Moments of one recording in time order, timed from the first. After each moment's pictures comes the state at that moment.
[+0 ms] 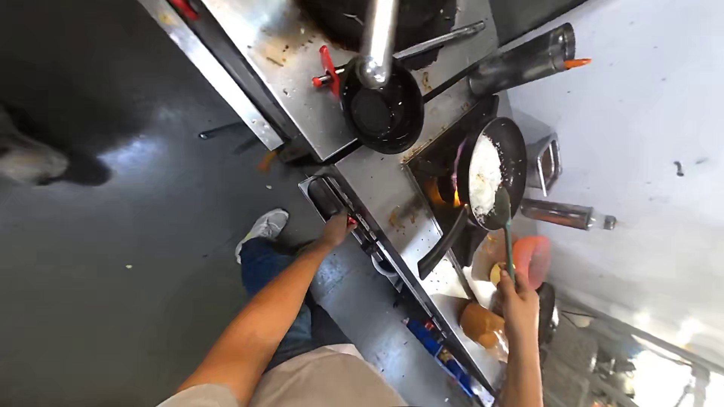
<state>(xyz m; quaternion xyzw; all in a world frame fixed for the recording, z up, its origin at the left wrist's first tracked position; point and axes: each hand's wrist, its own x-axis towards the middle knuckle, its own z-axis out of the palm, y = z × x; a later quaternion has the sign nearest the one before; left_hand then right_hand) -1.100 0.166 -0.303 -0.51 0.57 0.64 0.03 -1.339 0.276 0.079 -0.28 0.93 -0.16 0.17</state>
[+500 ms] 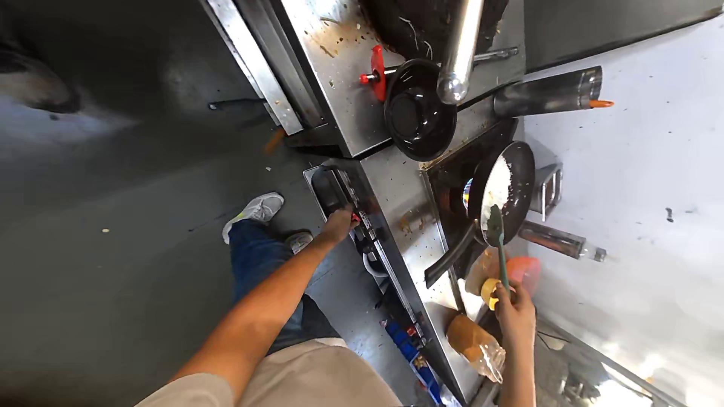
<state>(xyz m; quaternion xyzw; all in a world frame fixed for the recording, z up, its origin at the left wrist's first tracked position) -1.101 0.170 -0.304 -0.52 0.56 0.64 0.01 -1.345 0.263 0.081 -0.34 0.93 -0.04 0.14</state>
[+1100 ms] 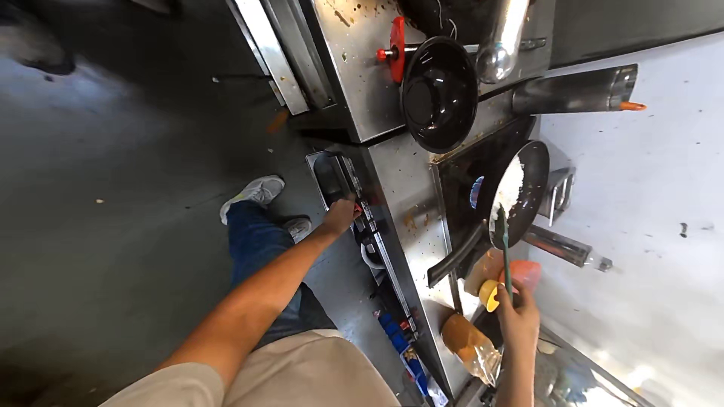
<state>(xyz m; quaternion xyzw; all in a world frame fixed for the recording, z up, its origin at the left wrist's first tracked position) -1.103 0.170 -0.294 -0.54 0.57 0.62 0.04 -1.347 0.260 0.080 -0.39 0.92 0.02 0.09</state>
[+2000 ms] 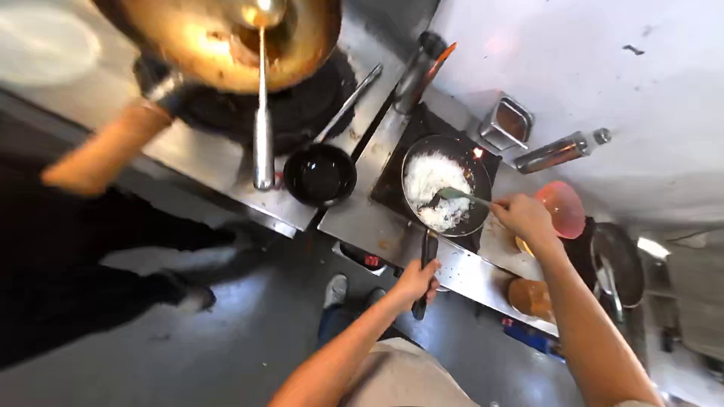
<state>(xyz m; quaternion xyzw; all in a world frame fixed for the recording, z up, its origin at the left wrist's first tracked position) -1.158 0.166 0.009 -0.34 0.33 0.88 0.05 -1.388 0.181 0.150 -0.38 0.90 0.11 0.17</state>
